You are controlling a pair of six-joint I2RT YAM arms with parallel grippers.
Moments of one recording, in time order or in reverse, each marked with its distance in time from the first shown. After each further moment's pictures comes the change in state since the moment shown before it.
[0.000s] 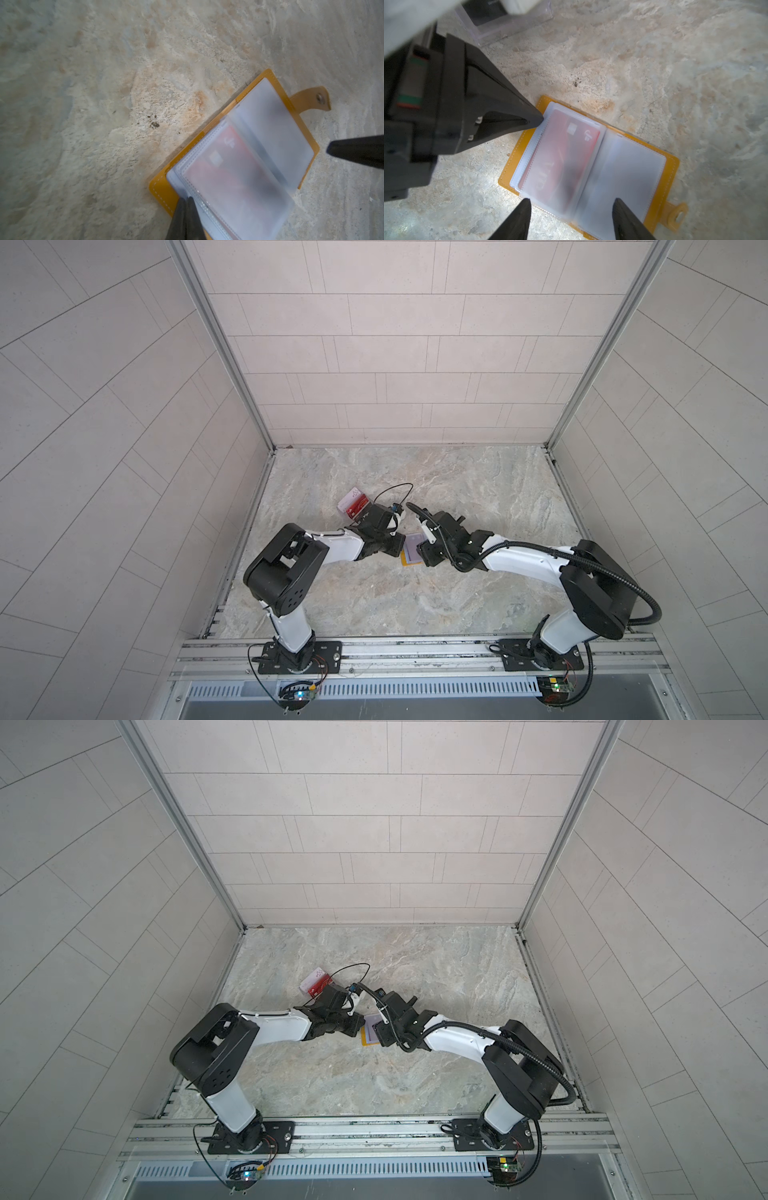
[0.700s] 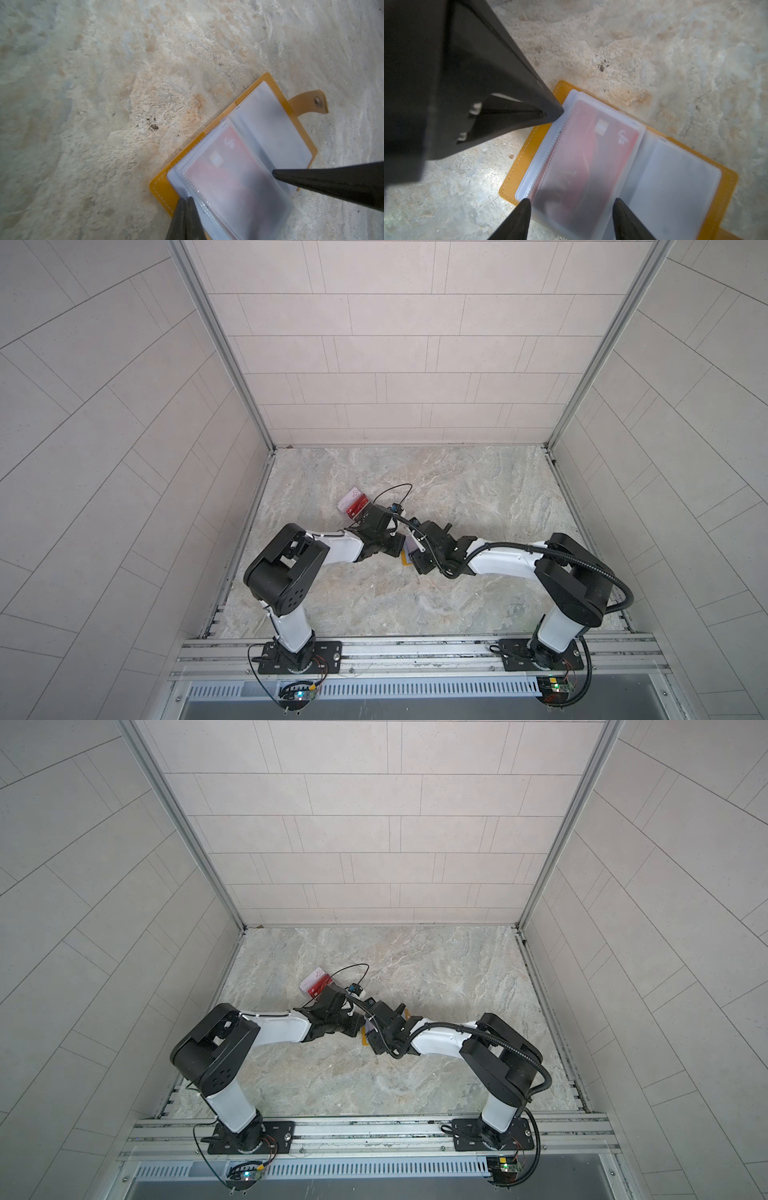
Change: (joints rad) left arm 0.000 0.002 -0.019 0.044 0.005 -0.010; right arm 0.064 0.113 0.016 0.053 0.048 0.016
